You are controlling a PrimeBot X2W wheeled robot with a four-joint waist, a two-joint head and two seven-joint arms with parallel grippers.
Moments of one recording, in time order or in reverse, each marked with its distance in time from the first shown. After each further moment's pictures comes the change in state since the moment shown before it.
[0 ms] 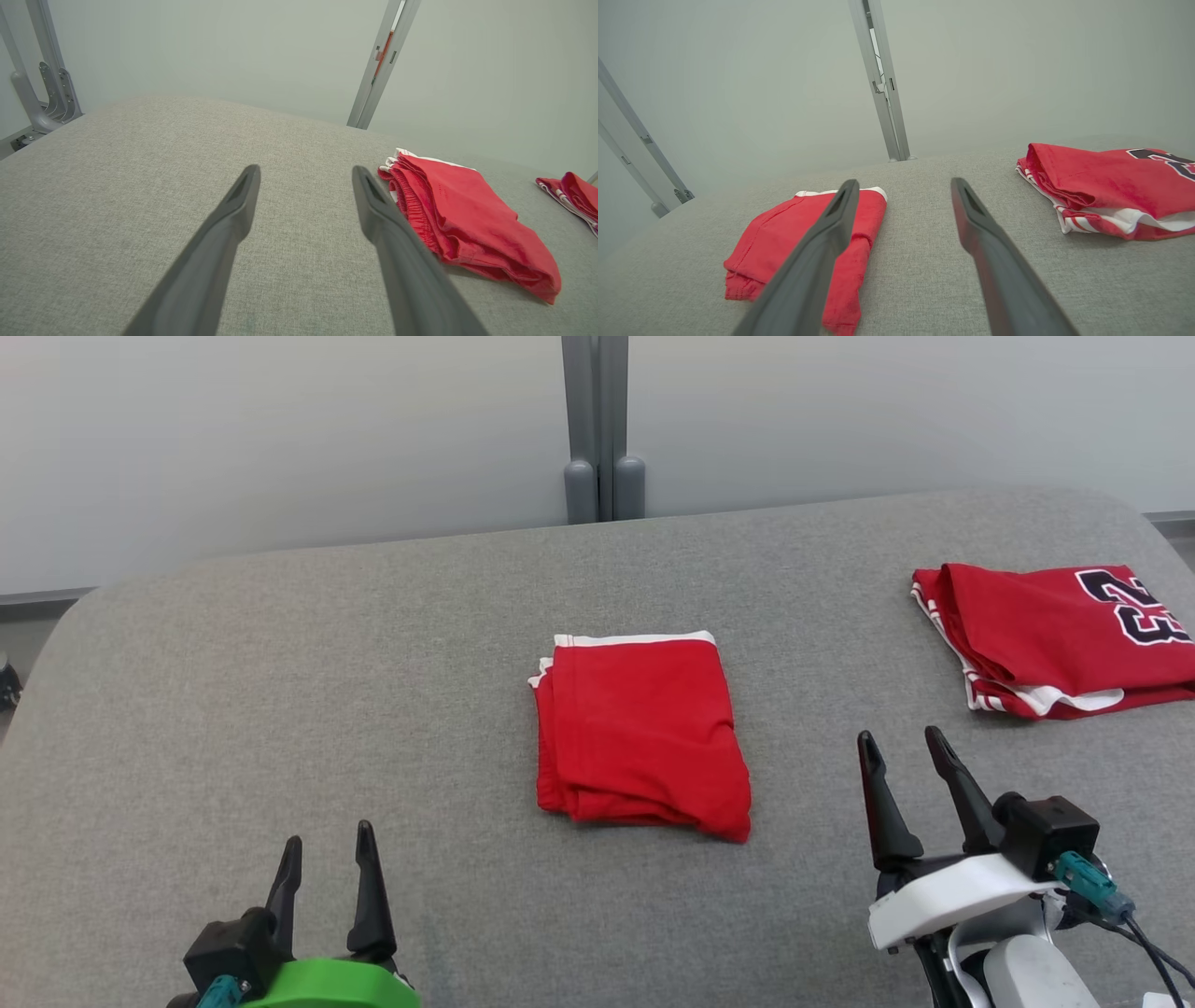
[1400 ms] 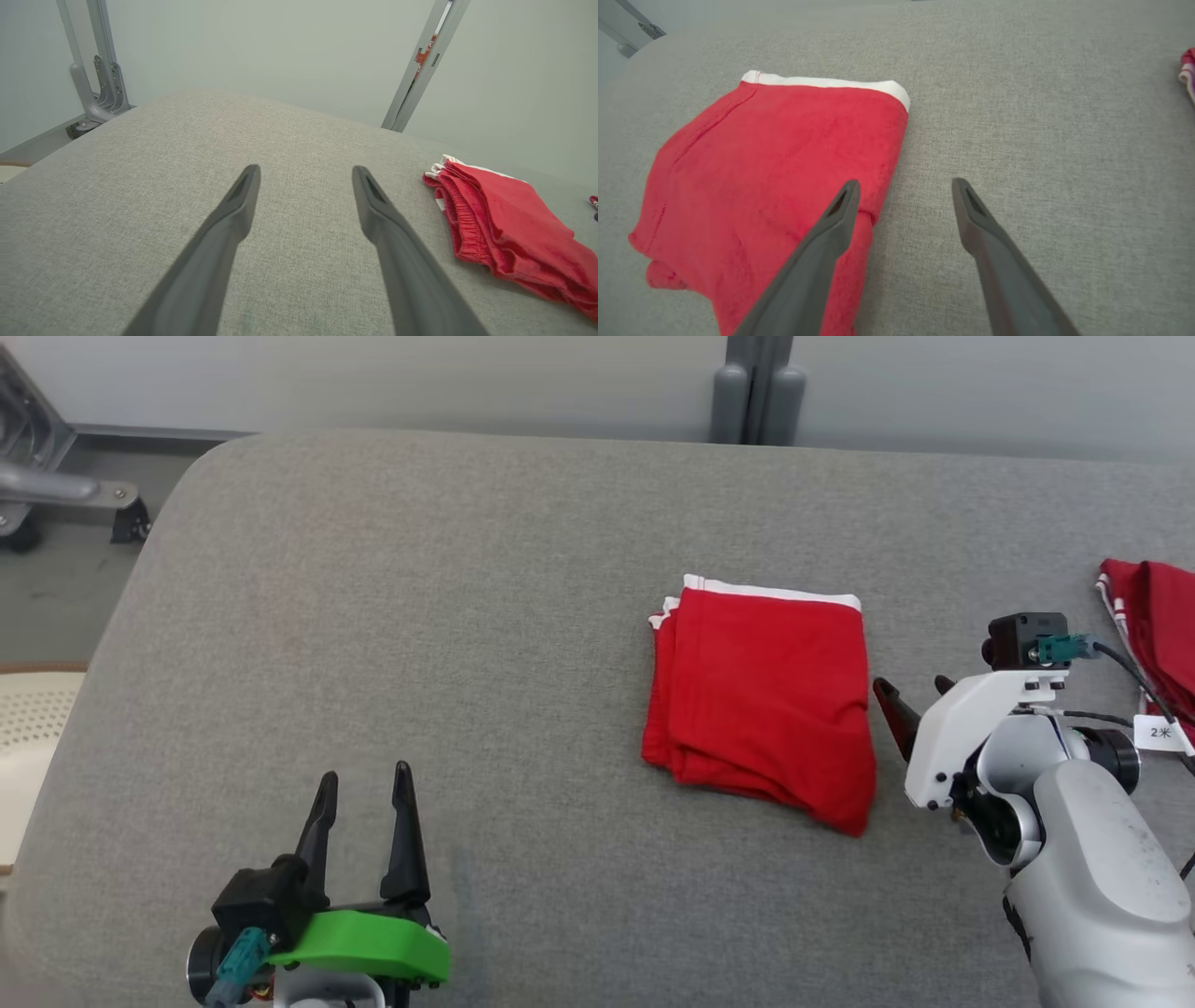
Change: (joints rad) left arm -0.074 -0.033 -0.030 -0.026 0.041 -0.032 0.000; right arm -0.370 -0.097 -0.046 0.283 0.057 0.000 0.617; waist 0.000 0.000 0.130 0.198
